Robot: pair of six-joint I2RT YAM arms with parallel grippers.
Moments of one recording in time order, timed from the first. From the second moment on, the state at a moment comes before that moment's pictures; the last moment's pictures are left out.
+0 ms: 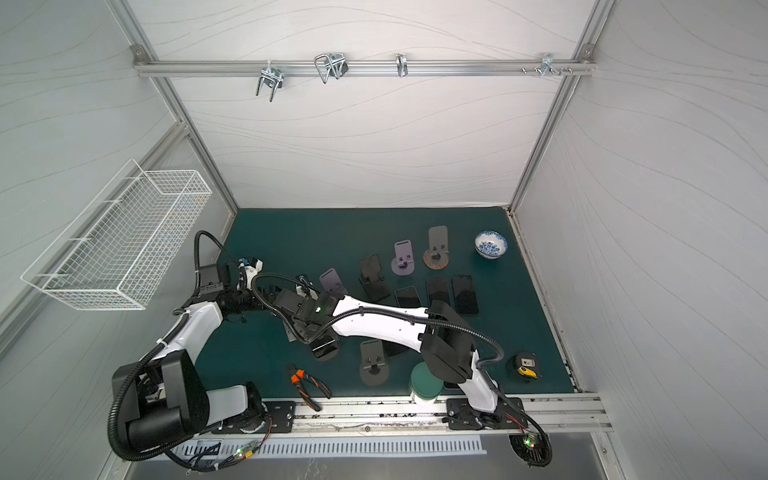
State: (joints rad) left arm 0.32 1.26 0.70 -0.44 0.46 0.20; right arm 1.32 2.04 1.78 -0.80 0.32 0.75
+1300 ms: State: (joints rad) left arm 0.32 1.26 0.70 -0.44 0.46 0.20; right arm 1.36 2.01 1.77 -0.89 0.44 0.85
